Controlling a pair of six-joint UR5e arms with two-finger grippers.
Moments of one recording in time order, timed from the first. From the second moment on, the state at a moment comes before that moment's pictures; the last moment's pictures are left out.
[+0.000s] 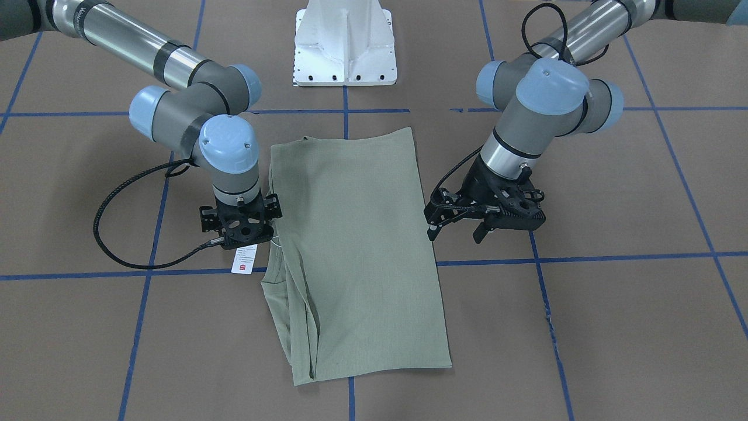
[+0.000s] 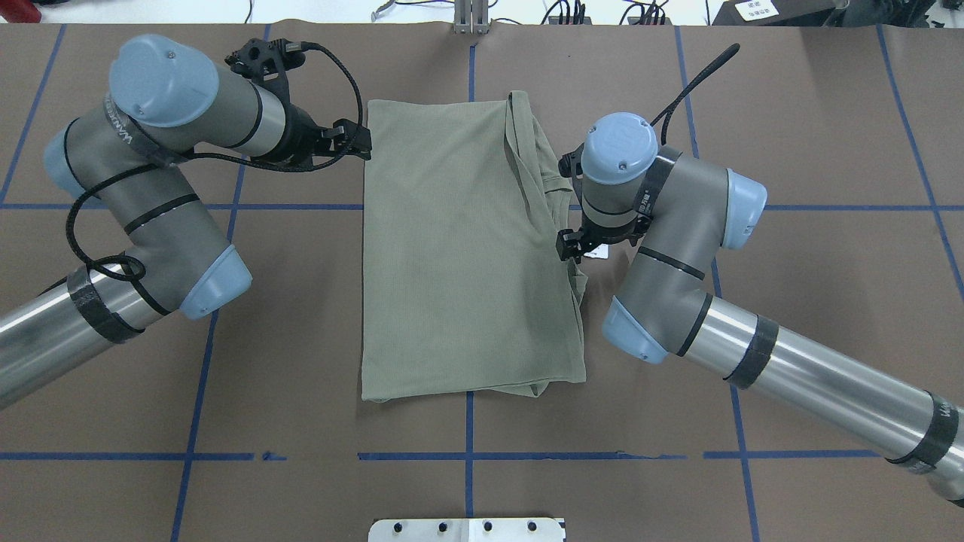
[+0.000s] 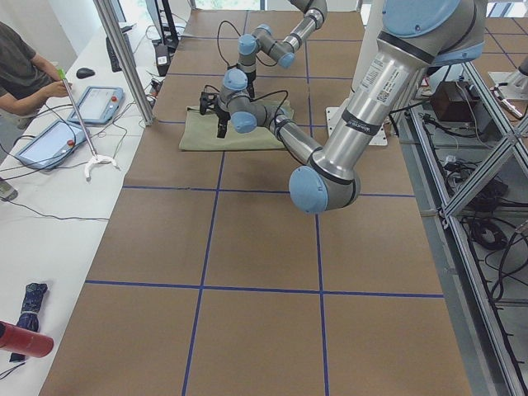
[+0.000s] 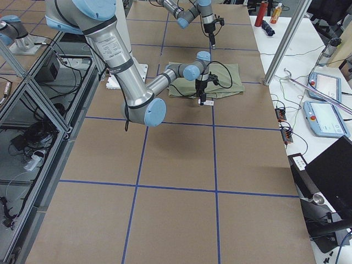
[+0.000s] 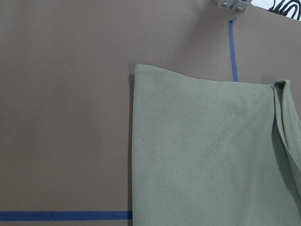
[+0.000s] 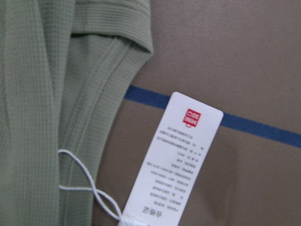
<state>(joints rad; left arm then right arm) -0.79 -2.14 -1.57 -2.09 -1.93 -1.23 0.66 -0.95 1.48 -1.58 1.90 0.76</state>
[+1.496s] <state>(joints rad) -0.82 -2.14 -1.60 -2.09 -1.94 -1.22 0.72 -0.58 1.03 -1.41 1.87 0.74</state>
